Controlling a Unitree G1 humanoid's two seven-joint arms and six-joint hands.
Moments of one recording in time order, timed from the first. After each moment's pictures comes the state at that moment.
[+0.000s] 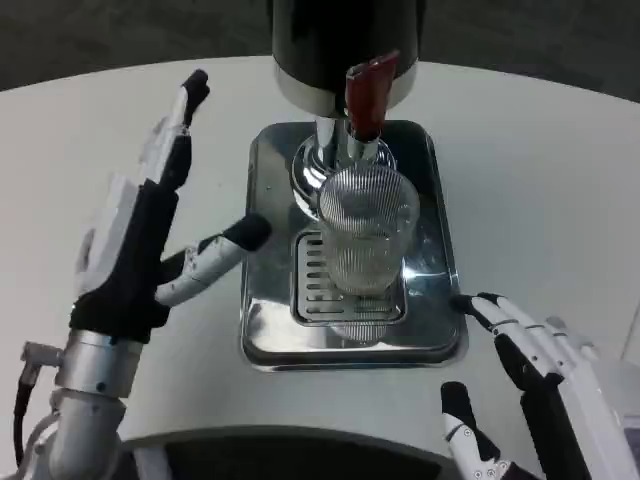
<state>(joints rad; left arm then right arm) -0.48 0.45 -0.12 0.55 0.26 -0.80 0.35 0.50 -0.12 0.24 -0.71 -1.03 -0.06 -0.16</state>
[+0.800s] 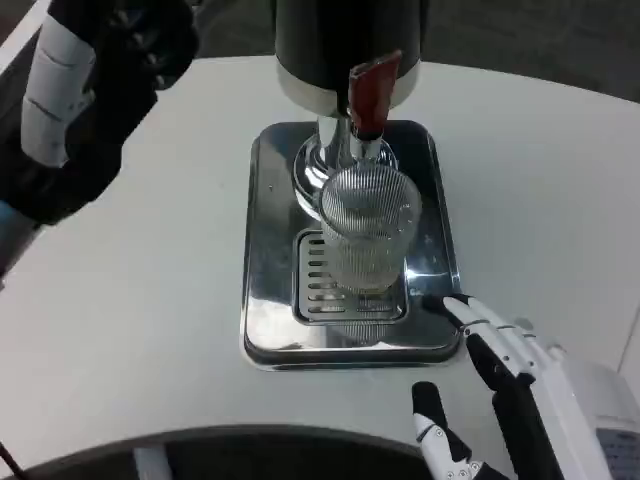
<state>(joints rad) -0.56 0.63 0.15 -0.01 -0.65 -0.17 -0.61 0.49 -0.08 0.30 -0.70 -1.05 -0.06 -0.16</state>
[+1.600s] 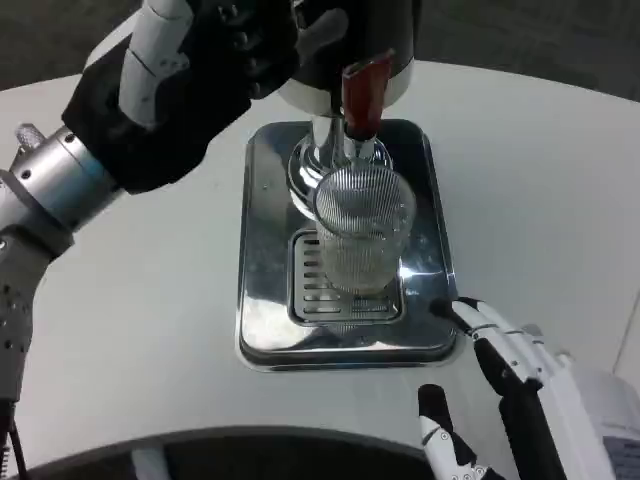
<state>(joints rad) -0.79 0.50 0.14 0.18 -0.56 0.05 -0.81 0.53 -0.06 0.31 -0.71 -1.06 -0.06 -0.18</state>
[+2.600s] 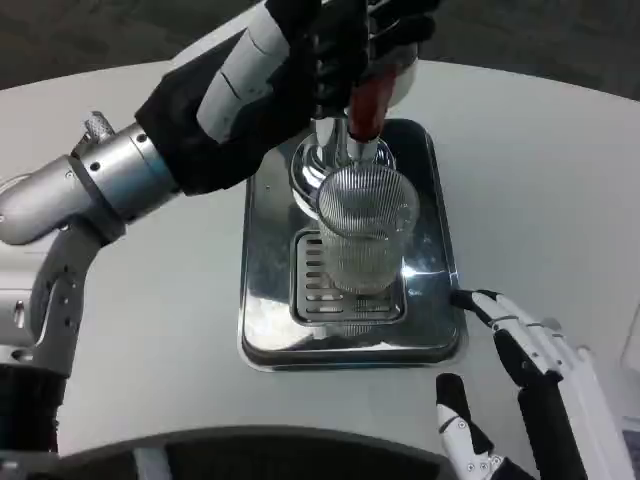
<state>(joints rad) -0.88 0.43 0.08 0.26 -0.39 -0.02 -0.92 0.52 -0.04 0.28 -0.71 -1.04 -0.06 -0.18</state>
